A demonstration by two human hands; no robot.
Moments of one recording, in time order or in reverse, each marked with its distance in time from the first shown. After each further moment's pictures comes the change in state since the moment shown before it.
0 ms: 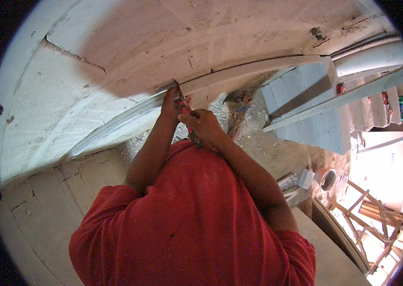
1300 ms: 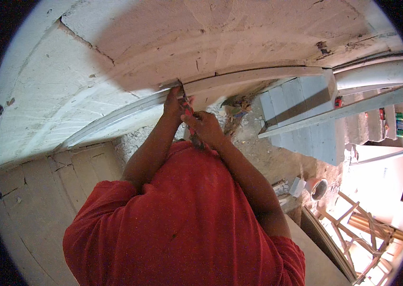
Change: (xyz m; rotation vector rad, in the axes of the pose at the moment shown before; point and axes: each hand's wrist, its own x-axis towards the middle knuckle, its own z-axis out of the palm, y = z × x) left_hand 0.004 -0.010 -0.003 0.048 0.006 0.120; right_hand 0.002 0.012 -0.001 -0.009 -0.010 -0.059
